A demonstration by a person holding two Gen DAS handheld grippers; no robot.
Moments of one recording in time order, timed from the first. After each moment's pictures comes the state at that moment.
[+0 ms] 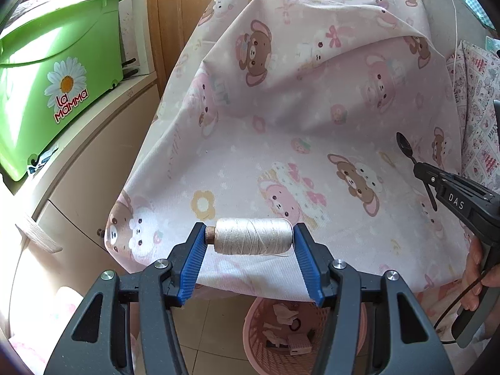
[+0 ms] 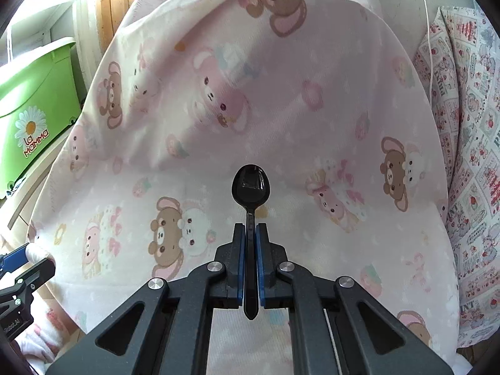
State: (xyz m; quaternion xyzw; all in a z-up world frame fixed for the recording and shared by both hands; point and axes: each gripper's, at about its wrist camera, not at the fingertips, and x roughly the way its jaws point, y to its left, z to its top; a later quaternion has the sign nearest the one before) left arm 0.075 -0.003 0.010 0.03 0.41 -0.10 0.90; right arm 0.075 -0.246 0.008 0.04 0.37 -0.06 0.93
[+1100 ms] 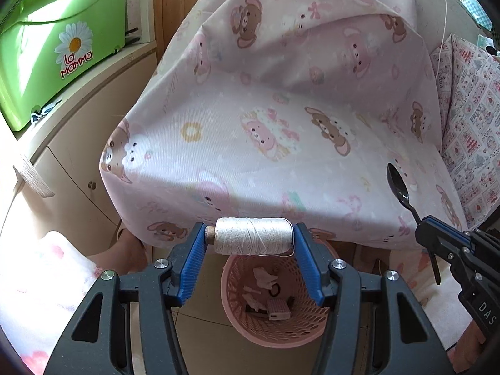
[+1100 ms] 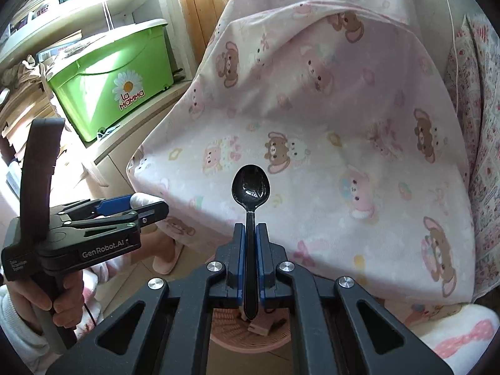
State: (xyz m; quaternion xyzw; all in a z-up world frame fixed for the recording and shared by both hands) left arm 0.014 -0.002 -0.009 0.00 0.46 -0.11 0.88; right arm -0.056 -0.190 0.013 0.05 0.40 0.11 0.91
